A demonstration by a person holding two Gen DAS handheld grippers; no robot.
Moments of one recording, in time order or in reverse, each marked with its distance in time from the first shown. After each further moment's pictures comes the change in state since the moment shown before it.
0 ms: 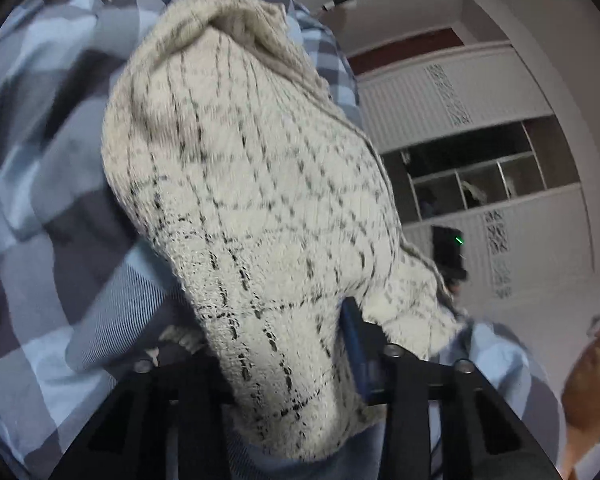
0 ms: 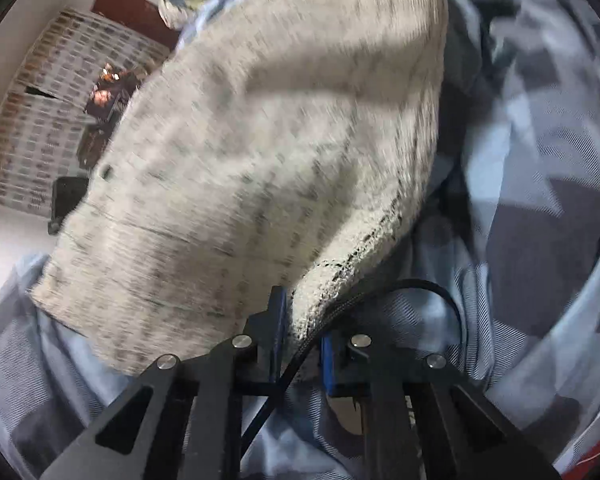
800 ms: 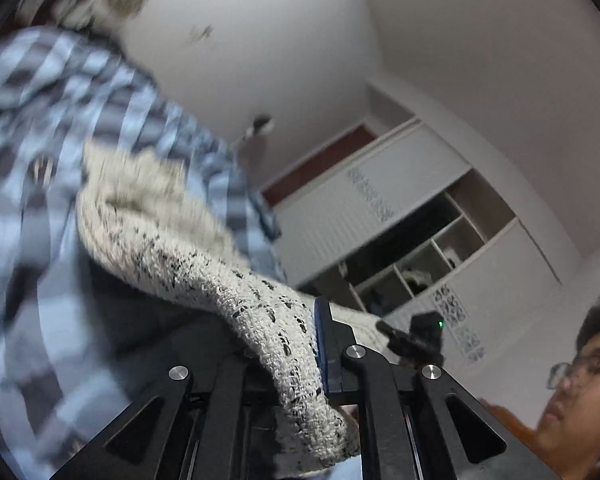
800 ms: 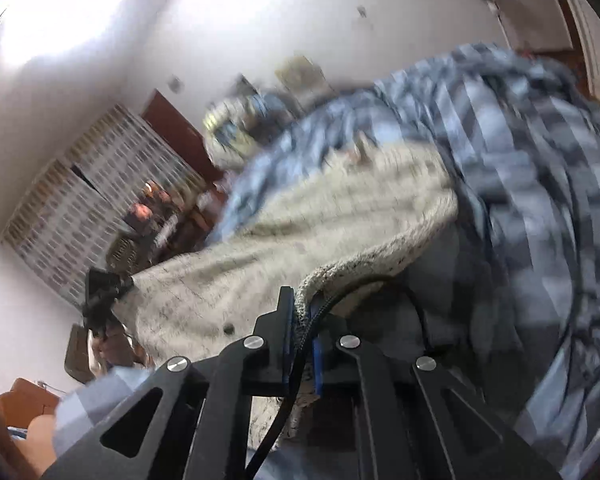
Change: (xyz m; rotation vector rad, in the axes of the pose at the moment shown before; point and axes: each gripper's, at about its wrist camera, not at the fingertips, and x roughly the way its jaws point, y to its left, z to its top) left arm -0.084 -0.106 0.029 0.230 -0.513 -0.226; right arm -0.122 0.071 0.020 -0.038 -0.601 0.063
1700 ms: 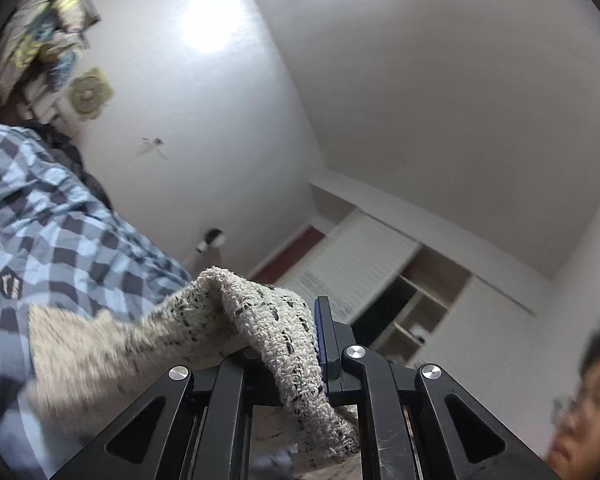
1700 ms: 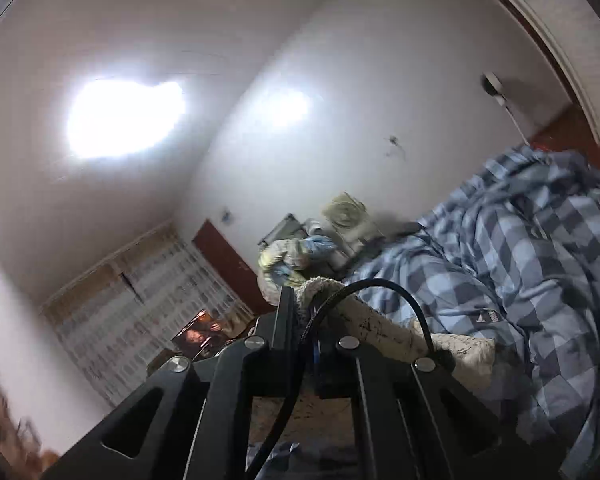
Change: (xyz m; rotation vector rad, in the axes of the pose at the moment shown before) left arm -0.018 -0.020 0.049 0.104 -0.384 -0.124; right arm -0.068 0.053 0.068 0.052 -0.460 0.160
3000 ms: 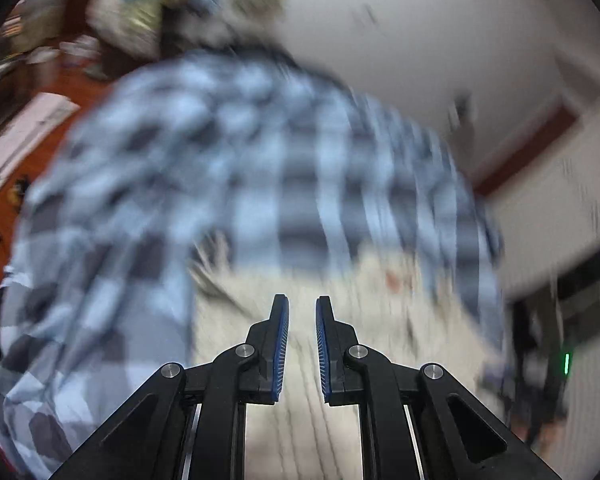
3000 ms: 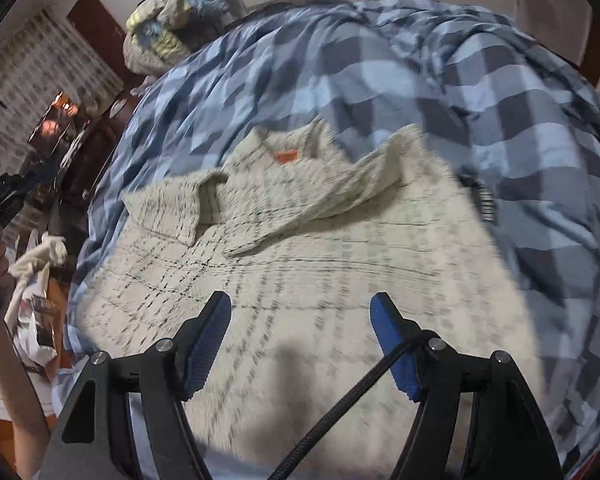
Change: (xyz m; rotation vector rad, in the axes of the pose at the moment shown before) left arm 0.178 0.194 0.018 0.016 0.675 0.955; right arm 0.282 -0.108 -0.128 -0.222 0.902 -0.477
